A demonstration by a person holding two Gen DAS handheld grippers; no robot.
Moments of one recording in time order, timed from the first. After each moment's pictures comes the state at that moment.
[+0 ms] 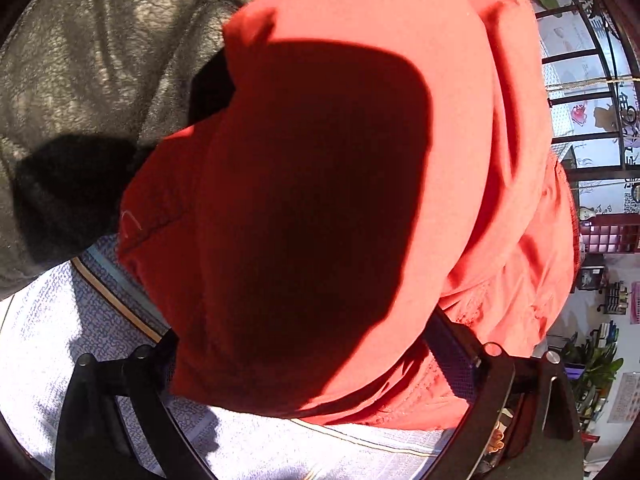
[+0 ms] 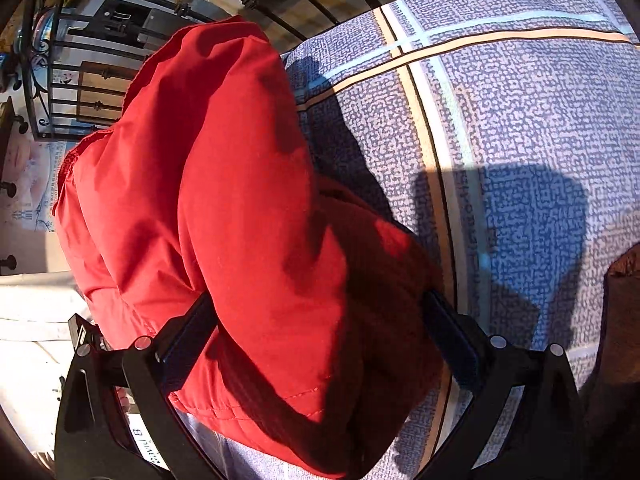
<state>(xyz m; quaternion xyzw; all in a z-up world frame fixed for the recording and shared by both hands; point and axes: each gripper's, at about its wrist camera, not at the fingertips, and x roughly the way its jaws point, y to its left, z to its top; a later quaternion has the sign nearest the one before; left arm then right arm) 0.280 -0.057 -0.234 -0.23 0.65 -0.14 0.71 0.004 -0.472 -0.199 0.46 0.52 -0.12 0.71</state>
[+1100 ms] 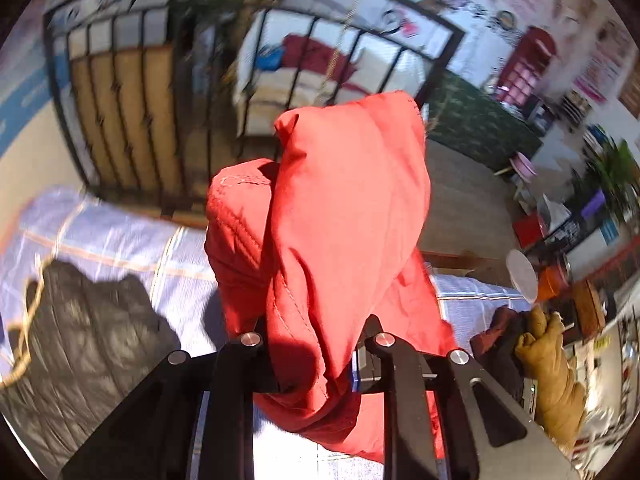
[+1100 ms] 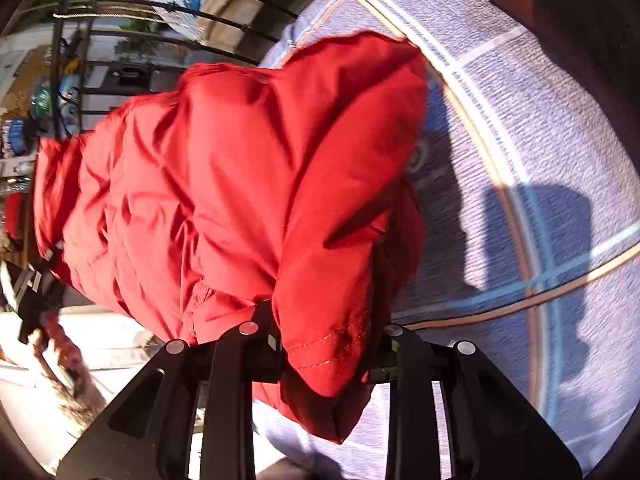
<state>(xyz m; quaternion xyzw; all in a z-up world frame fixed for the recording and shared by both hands) 0.244 -0.224 0.038 0.05 0.44 -0.36 0.82 -0.126 -0.307 -0.139 0.57 0.40 -0.15 0.71</state>
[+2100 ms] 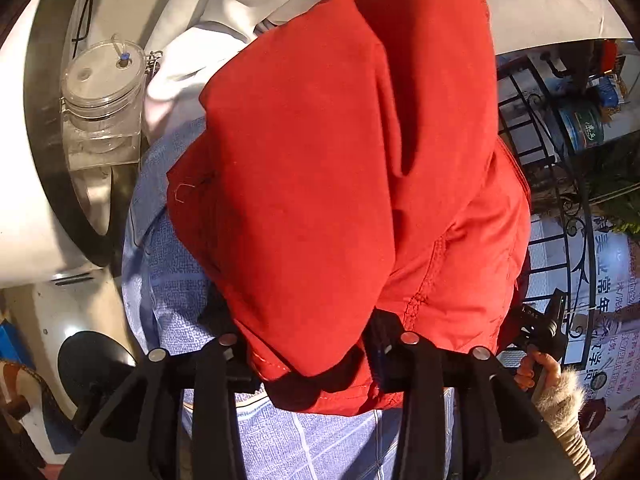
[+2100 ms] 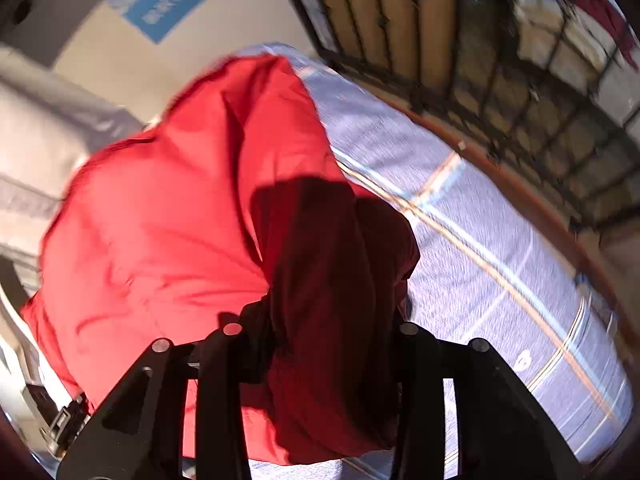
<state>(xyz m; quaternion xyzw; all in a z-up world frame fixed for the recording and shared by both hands) 0.081 0.313 -0.190 -0.43 0.44 0.07 0.79 0.396 -0.019 -0.056 0.12 0.62 0.04 0.78</state>
